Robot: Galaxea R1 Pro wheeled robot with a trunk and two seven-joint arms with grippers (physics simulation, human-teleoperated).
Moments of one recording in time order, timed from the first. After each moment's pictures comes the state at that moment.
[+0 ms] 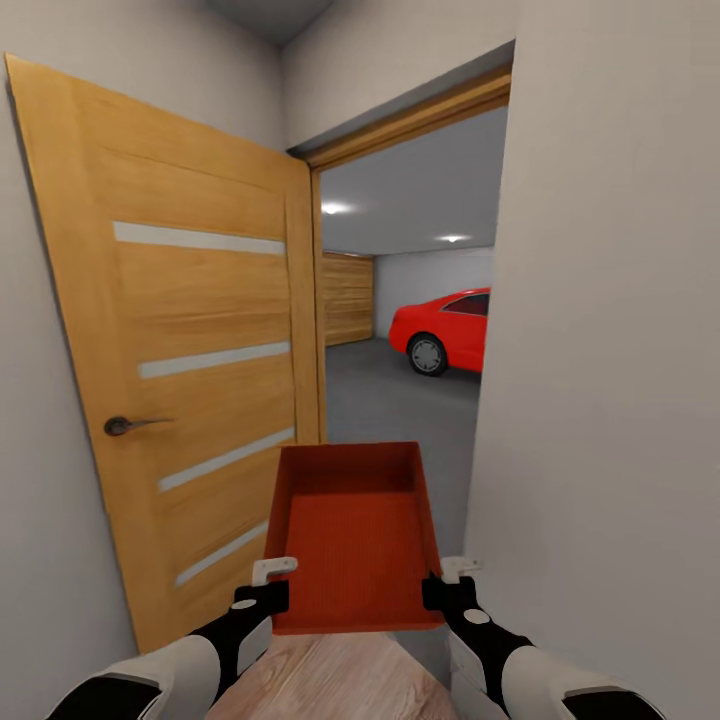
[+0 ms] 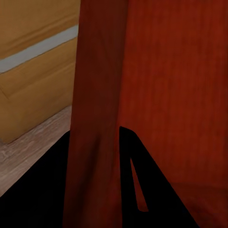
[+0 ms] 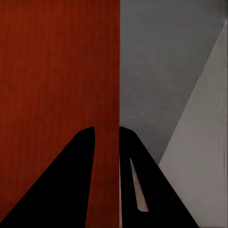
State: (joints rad) left arm -0.74 -0.11 -0.10 -0.04 0.17 -0.10 0.20; right arm -0.71 0.11 0.04 -0.04 0.02 -0.26 -0.09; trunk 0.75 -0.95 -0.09
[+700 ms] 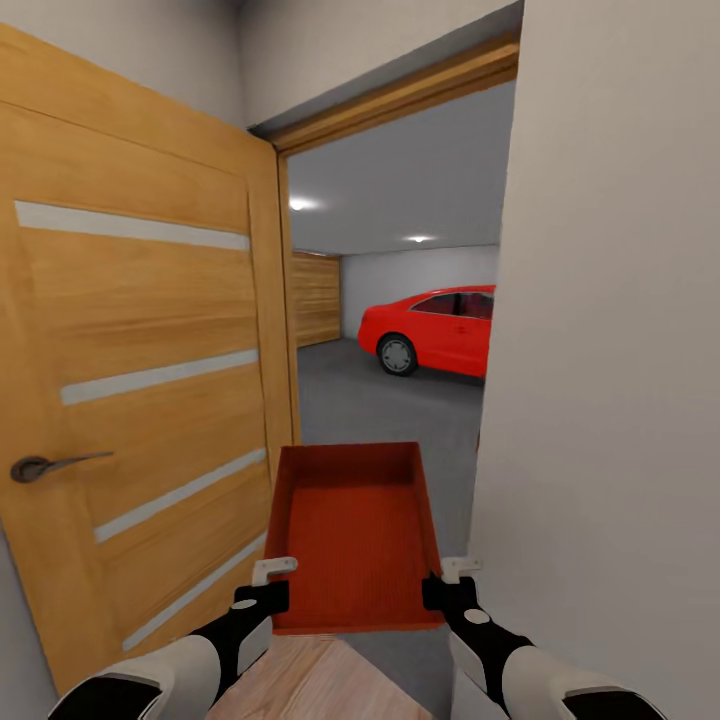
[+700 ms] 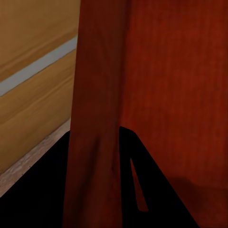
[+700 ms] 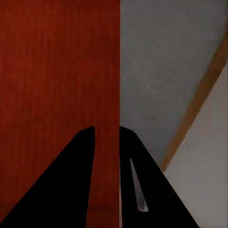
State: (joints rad) left arm -0.74 -0.11 -0.10 -0.04 0.17 -0.10 0.20; right arm -0.71 0.11 0.04 -0.04 0.02 -0.26 -0.09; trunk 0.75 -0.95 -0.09
